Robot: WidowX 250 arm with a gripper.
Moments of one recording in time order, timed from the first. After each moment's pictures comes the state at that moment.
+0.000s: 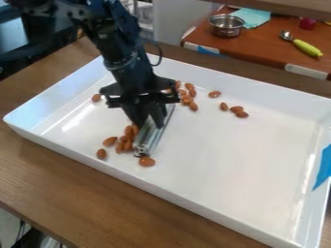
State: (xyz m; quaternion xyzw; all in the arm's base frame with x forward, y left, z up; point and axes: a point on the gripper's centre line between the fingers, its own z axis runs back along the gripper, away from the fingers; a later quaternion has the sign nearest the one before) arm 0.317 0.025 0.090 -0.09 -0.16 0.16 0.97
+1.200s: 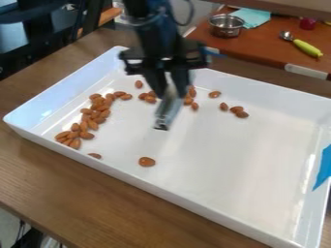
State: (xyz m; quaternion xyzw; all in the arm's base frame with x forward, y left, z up) arm 0.332 -0.018 0.148 -0.11 -0.19 0.14 0.96
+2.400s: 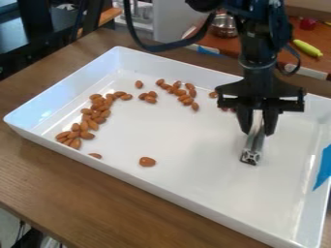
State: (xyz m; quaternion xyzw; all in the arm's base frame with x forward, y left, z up) arm 0.390 -0.114 0.097 -0.08 -0.15 0.11 0.98
